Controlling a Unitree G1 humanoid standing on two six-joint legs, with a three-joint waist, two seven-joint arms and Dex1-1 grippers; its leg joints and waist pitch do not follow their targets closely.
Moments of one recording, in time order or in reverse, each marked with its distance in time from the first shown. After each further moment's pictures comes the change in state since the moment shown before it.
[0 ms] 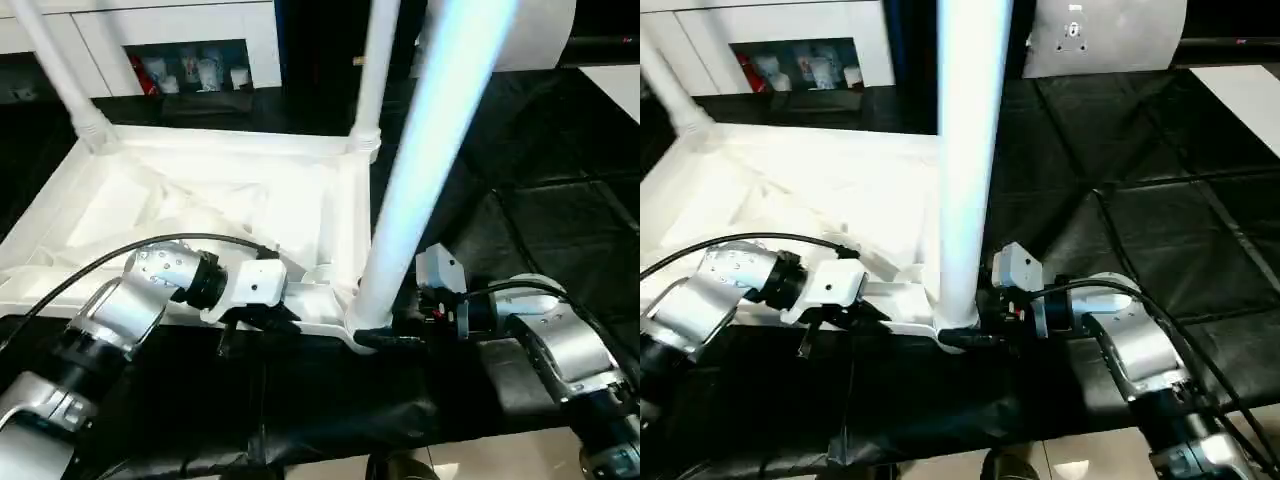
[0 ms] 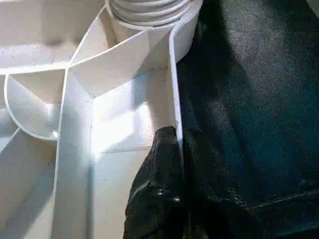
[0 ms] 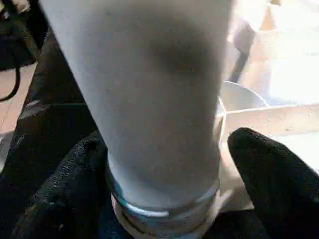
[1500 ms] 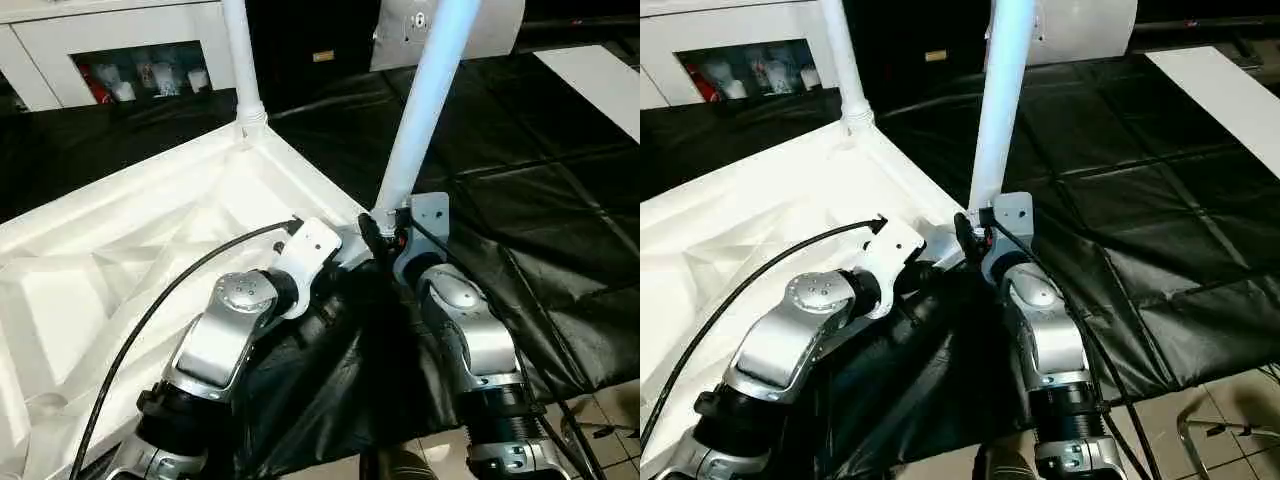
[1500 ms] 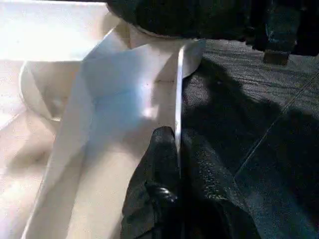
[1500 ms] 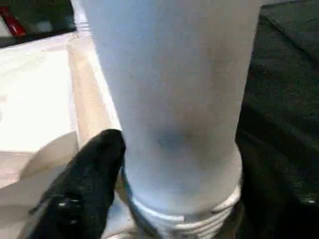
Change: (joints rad) left arm 0.175 -0.456 0.157 -0.388 0.109 0.761 0.795; right arm 0.015 0.538 -0.249 -0.025 -0.193 0.193 -1.049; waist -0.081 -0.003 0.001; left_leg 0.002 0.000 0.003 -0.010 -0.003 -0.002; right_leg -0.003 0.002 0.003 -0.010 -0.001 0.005
